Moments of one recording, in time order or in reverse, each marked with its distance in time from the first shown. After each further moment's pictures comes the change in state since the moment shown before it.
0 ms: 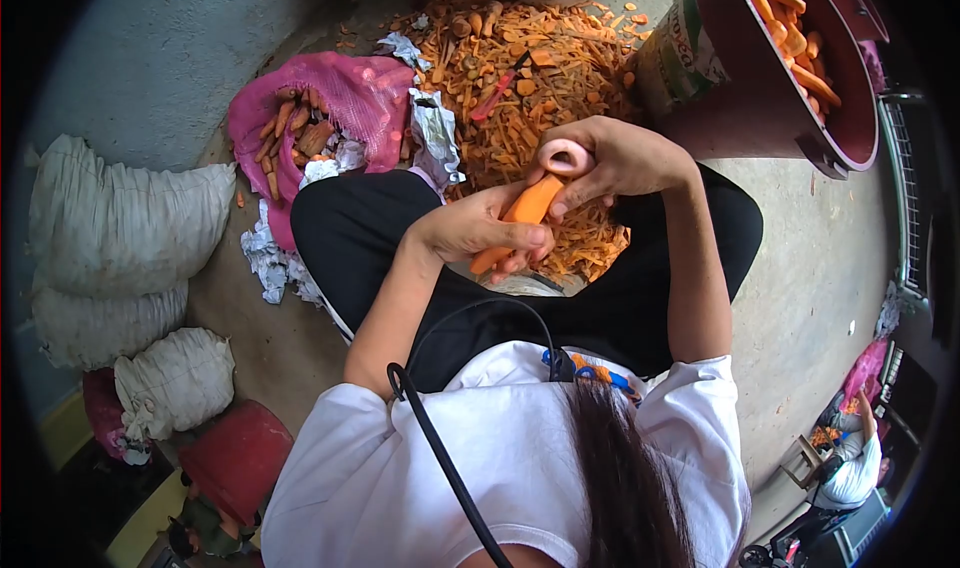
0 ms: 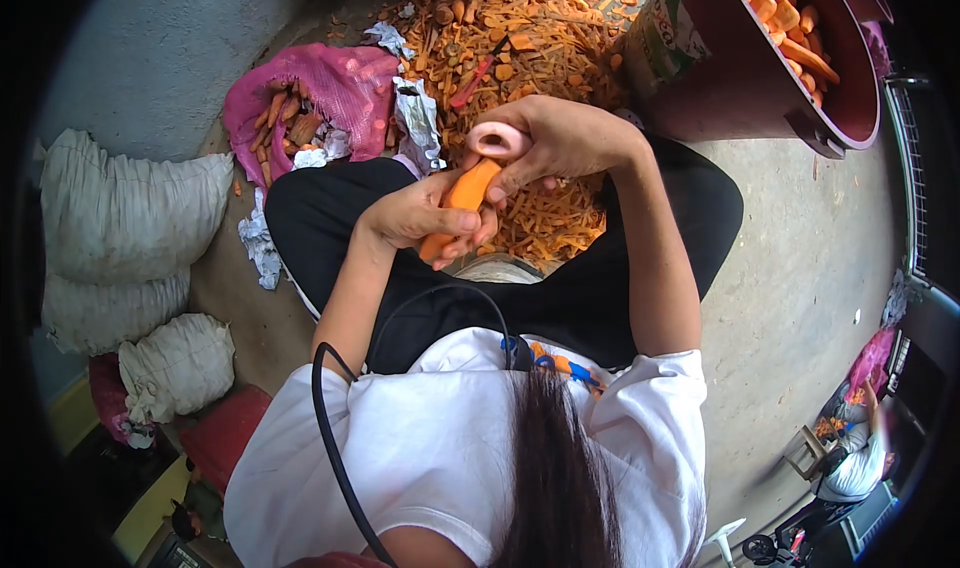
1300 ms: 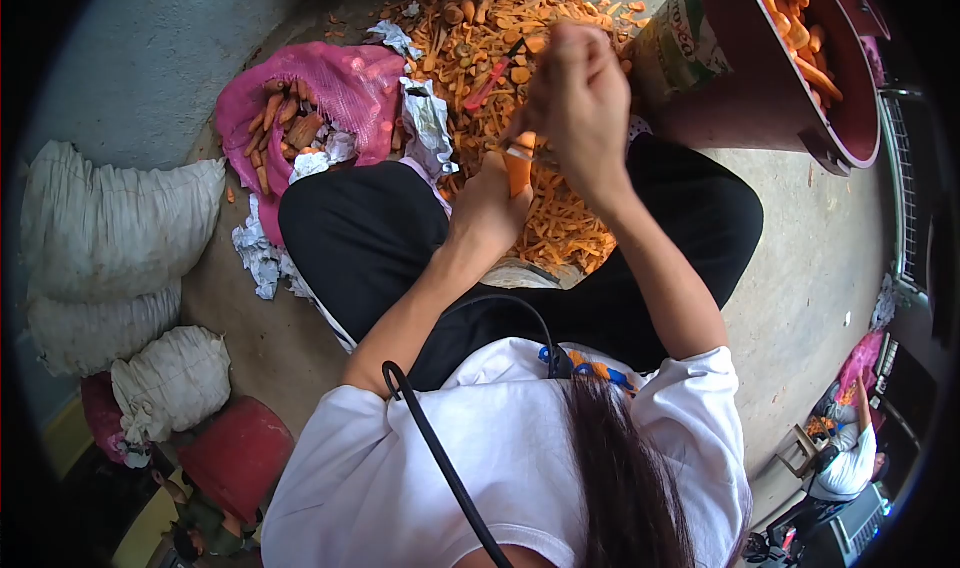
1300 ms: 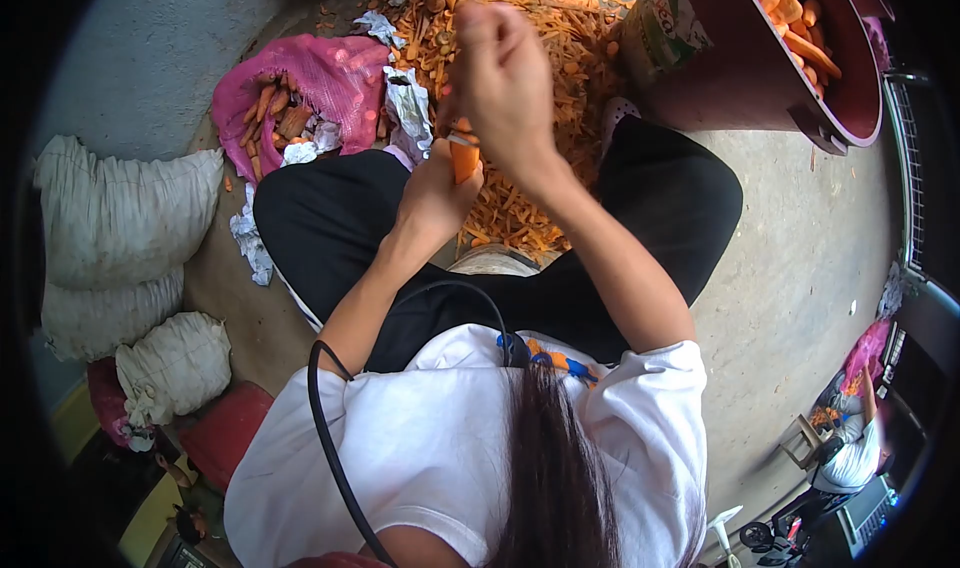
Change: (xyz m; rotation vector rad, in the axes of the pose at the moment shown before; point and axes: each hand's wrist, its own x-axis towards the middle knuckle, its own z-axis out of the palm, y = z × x) left_hand 0.030 -0.031 0.003 1.190 1.040 0.134; right_hand 0.061 -0.010 0.042 0.637 1.018 -0.559
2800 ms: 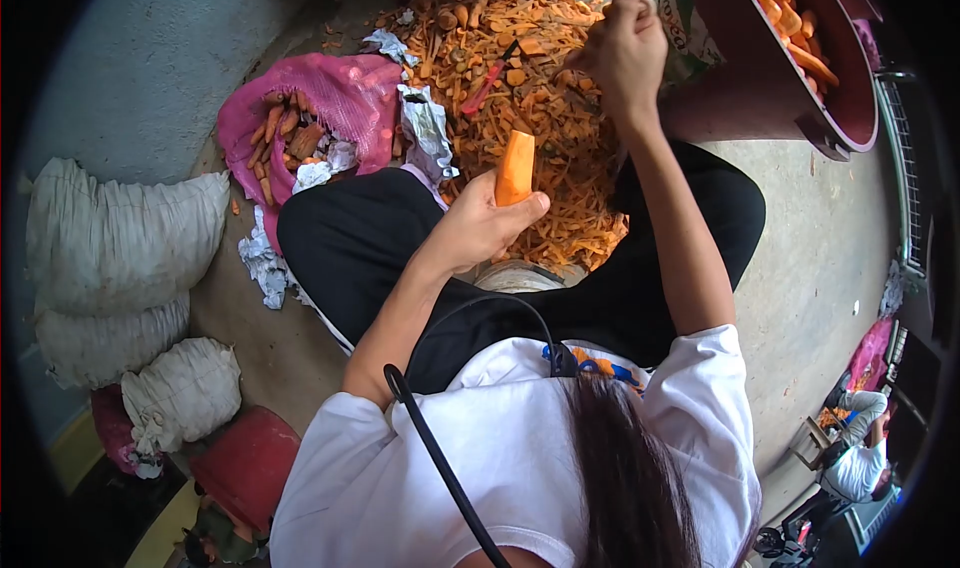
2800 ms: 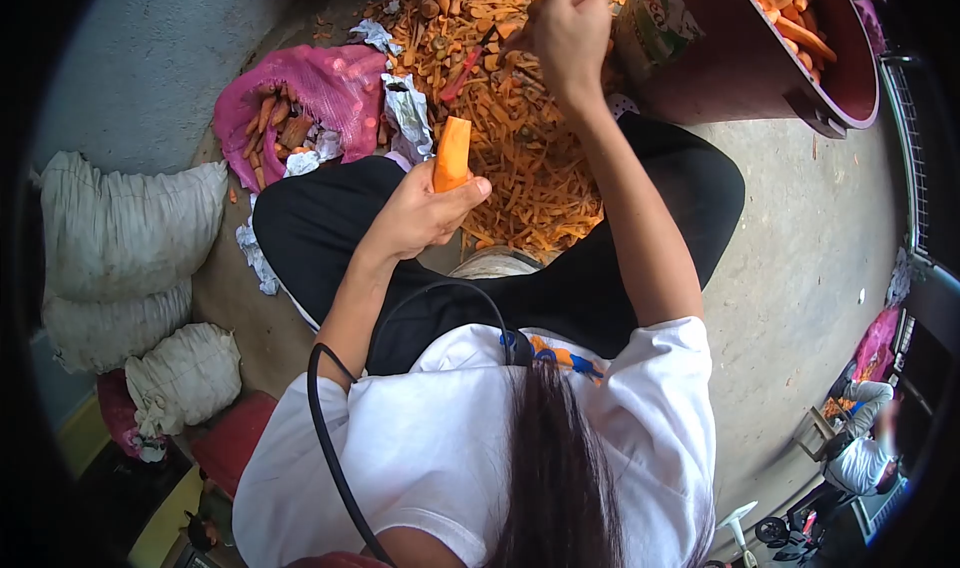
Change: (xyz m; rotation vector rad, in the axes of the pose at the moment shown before) left_hand -0.009 0.018 -0.030 -0.863 -0.476 -0.218; right_hand 0.047 0.006 -0.049 -0.095 0.138 -0.061
